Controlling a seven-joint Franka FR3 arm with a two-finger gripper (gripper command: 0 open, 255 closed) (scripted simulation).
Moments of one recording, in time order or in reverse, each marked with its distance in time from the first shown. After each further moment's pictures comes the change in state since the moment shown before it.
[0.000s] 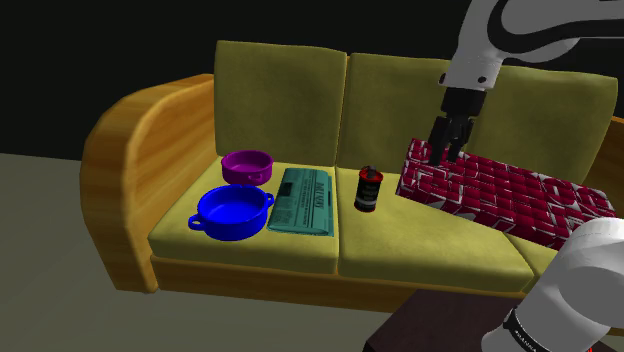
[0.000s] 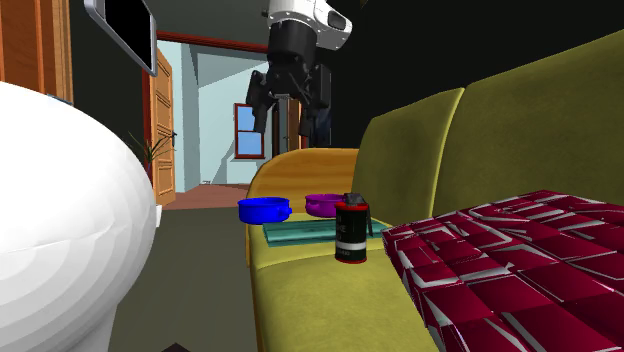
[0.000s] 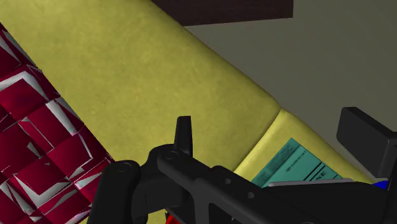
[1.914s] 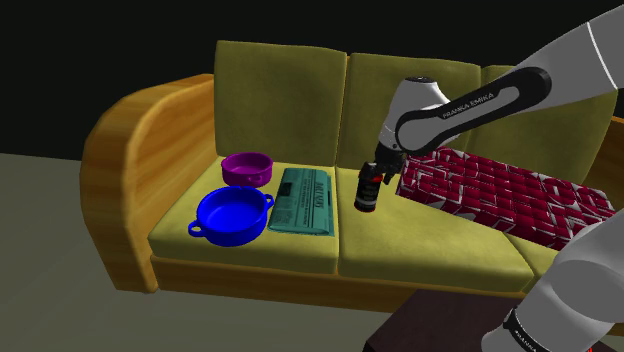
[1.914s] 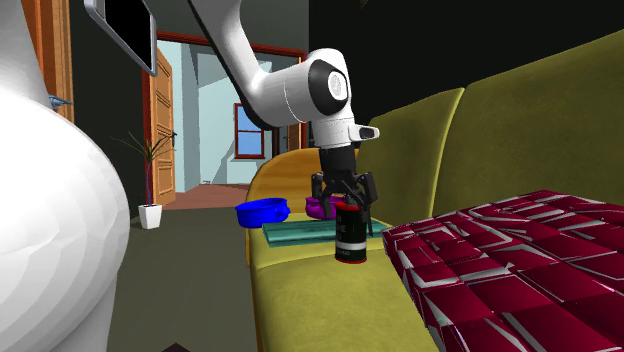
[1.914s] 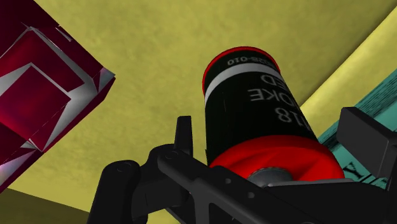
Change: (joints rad) arm -0.110 0.487 0.124 -0.124 -0.164 0.882 0.193
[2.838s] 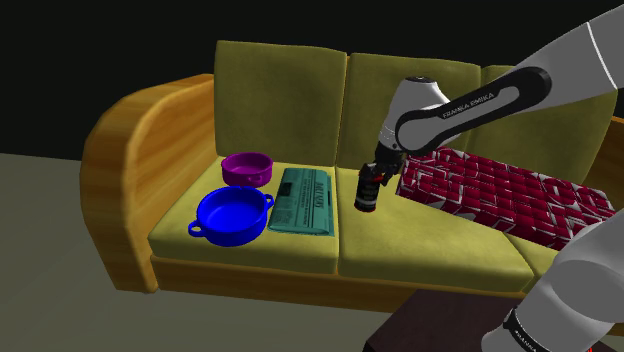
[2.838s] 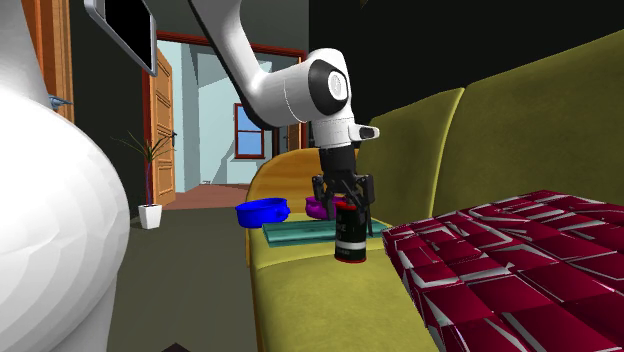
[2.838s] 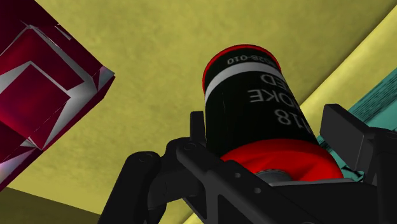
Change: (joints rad) arm 0.000 0.000 0.000 0.001 0.000 0.002 0.000
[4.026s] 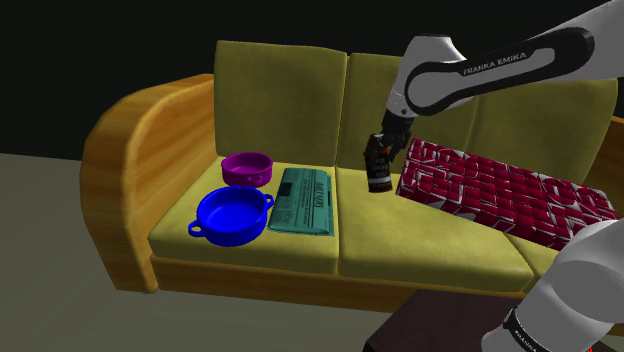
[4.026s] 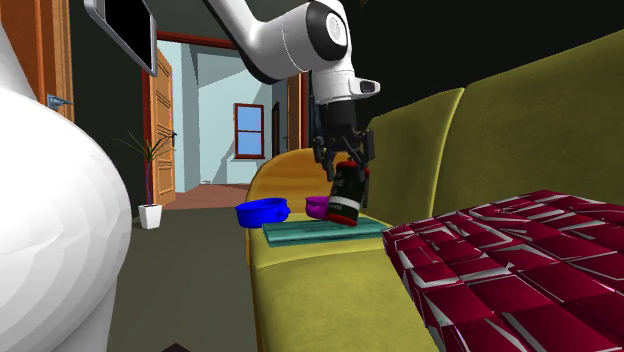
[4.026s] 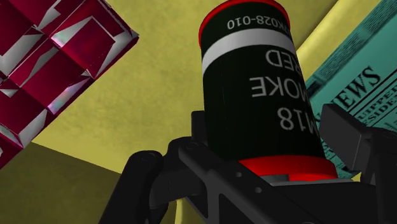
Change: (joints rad) arm 0.007 -0.107 -0.012 0.143 0.021 -0.251 -0.026
